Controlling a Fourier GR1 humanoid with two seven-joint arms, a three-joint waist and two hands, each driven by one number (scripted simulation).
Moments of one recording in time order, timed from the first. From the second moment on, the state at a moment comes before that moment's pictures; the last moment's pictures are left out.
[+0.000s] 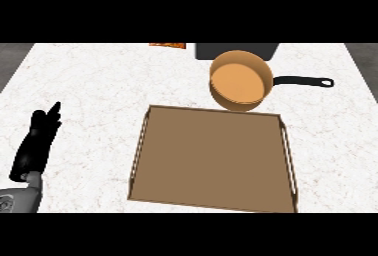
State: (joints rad) left arm -0.11 0.35 0.05 -1.43 -0.13 0.13 0.38; right arm -1.04 -0.81 0.13 -1.38 0.20 0.22 0.42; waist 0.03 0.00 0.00
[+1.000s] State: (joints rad) left arm -0.11 0.35 0.09 -1.44 -0.13 0.10 0.38; right arm -1.14 -0.37 0.11 -0.90 0.25 0.12 0.34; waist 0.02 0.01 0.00
